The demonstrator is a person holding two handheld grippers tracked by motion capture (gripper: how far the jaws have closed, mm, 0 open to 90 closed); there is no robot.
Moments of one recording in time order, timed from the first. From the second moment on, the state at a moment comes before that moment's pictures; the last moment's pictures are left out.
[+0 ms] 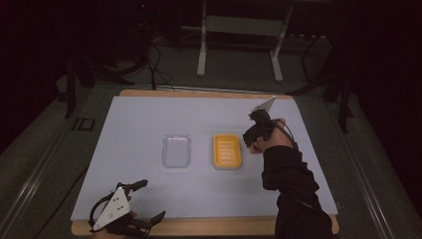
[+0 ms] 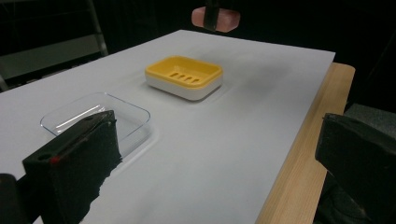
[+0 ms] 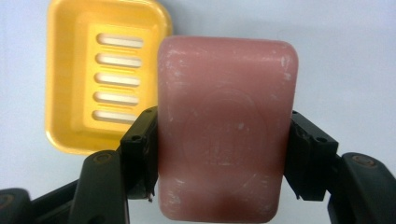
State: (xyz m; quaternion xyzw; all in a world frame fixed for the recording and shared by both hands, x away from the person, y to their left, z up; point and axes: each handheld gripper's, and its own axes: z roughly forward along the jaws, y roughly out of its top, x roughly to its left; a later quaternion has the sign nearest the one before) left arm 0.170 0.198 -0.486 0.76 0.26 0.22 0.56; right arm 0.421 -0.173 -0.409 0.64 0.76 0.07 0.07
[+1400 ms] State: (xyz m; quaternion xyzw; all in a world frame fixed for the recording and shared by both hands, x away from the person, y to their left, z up) left arm 0.168 0.198 -0.486 0.76 0.25 0.22 0.56; right arm 0.427 -0.097 -0.447 0.61 0.79 0.06 0.04
